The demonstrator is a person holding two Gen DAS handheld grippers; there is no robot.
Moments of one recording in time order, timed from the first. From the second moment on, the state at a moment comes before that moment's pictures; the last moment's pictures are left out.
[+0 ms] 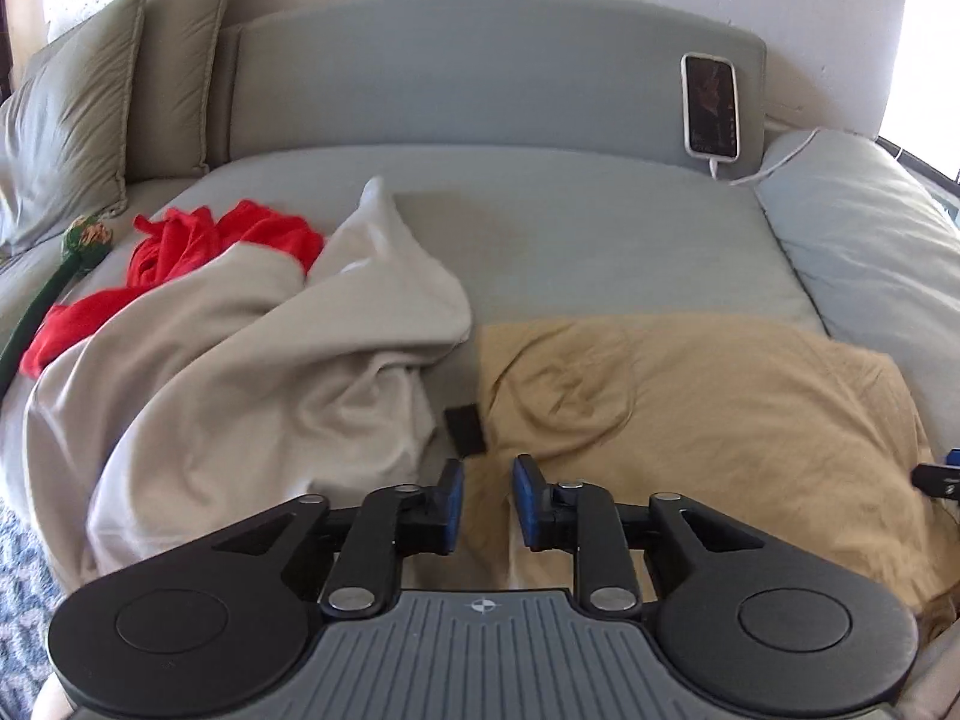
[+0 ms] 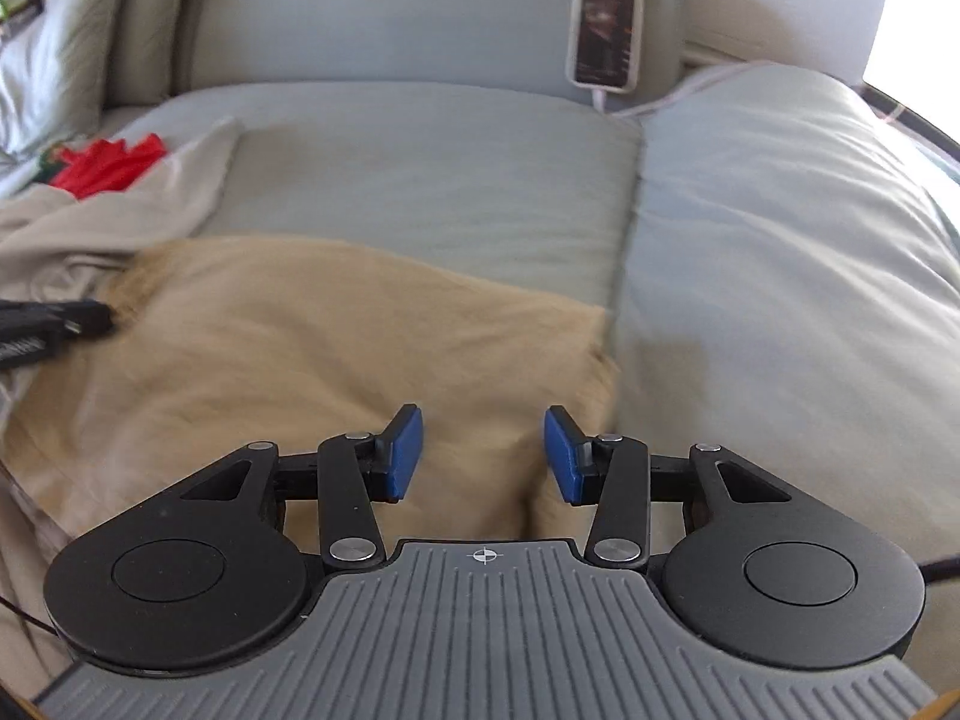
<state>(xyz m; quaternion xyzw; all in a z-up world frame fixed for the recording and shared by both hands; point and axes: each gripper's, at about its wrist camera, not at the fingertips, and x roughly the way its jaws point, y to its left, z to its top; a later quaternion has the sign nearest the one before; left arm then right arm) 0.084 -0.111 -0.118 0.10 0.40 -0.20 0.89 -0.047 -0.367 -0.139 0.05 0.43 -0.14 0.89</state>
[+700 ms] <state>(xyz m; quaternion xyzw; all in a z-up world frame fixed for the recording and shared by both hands) 0.022 -0.157 -0.117 0.08 0.37 -0.25 0.89 -0.079 -0.309 -0.104 0.13 0.35 -0.08 0.93</state>
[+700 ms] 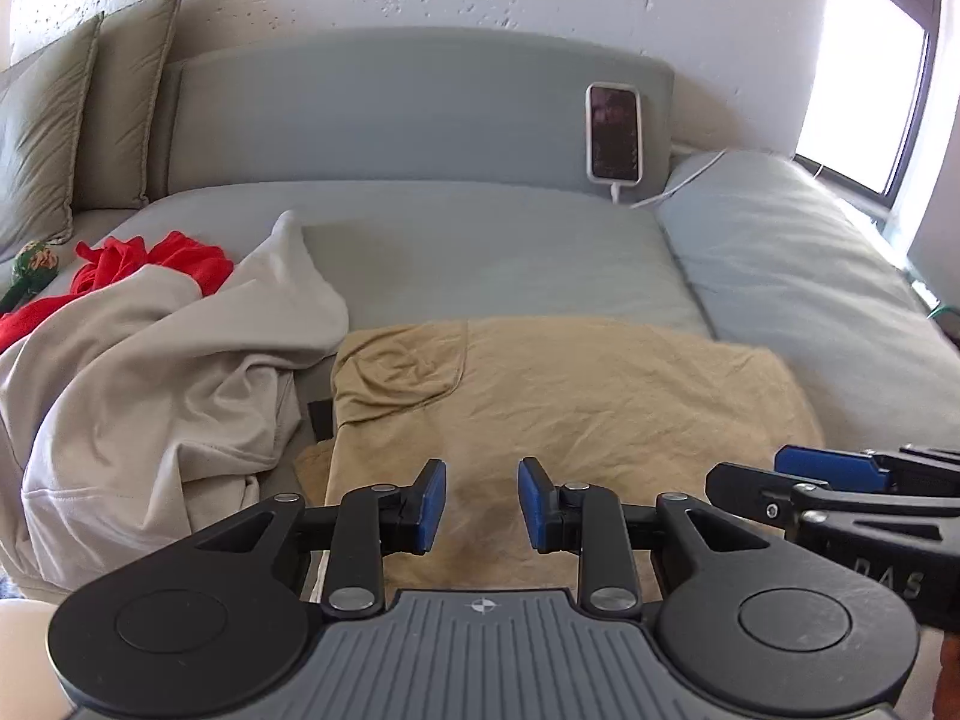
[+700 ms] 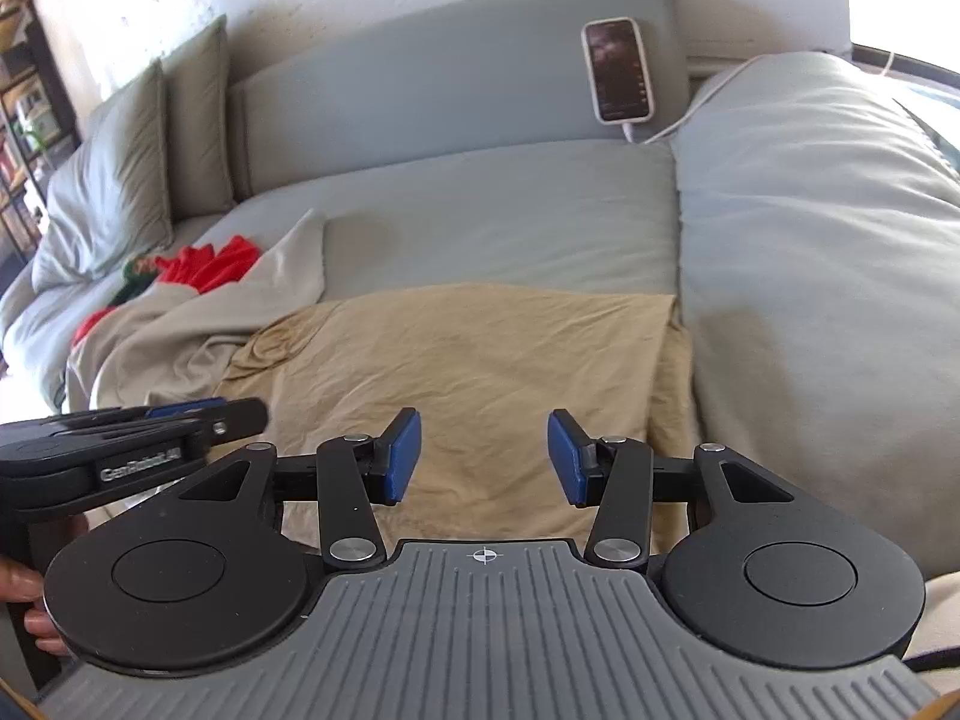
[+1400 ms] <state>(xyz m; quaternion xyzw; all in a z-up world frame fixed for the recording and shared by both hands) -0.004 -0.083 -0.093 0.05 0.41 -0.27 0.87 -0.148 -0.345 -0.098 0.15 0.42 -0.14 0.89</state>
